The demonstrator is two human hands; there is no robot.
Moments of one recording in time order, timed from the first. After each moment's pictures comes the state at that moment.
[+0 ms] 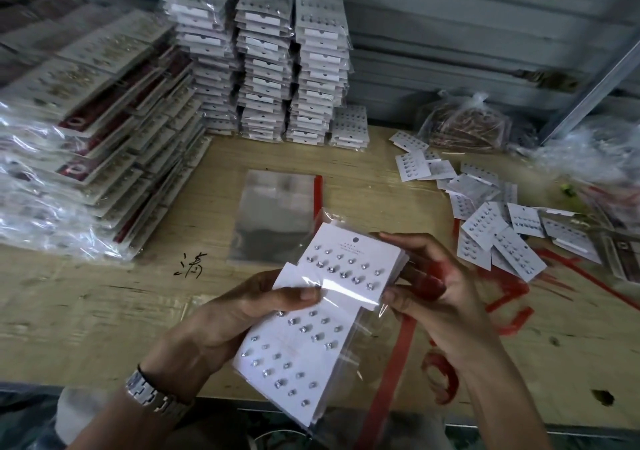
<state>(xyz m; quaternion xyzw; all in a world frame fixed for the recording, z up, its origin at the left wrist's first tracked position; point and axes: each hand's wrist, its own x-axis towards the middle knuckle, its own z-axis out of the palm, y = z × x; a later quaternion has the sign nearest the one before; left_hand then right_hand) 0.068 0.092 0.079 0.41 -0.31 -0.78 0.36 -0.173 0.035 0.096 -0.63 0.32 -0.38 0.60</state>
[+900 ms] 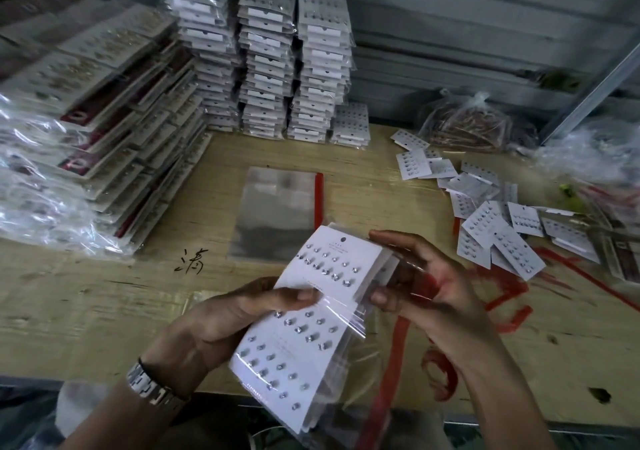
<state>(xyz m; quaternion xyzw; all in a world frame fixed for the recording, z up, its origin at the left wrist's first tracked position) 0.073 0.093 0.069 0.39 -0.29 -0.81 0.33 -0.168 0.039 0.103 -0.63 0.34 -0.35 0.60</state>
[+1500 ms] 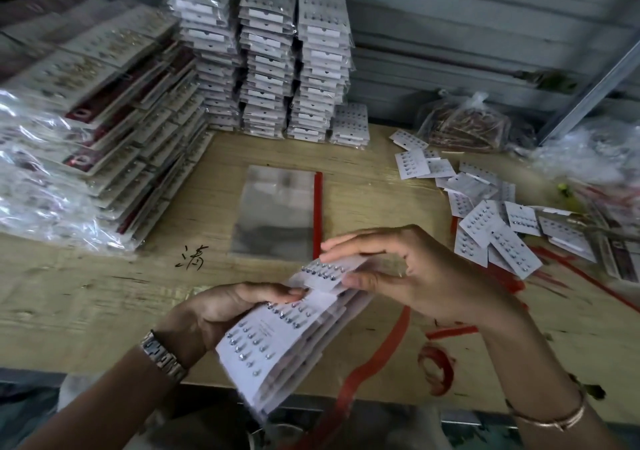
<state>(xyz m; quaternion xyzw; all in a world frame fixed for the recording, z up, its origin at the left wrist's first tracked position) 0.088 0.079 0.042 0.38 -0.25 -0.85 0.25 -0.151 0.010 0.140 -0.86 0.30 -0.08 0.40</state>
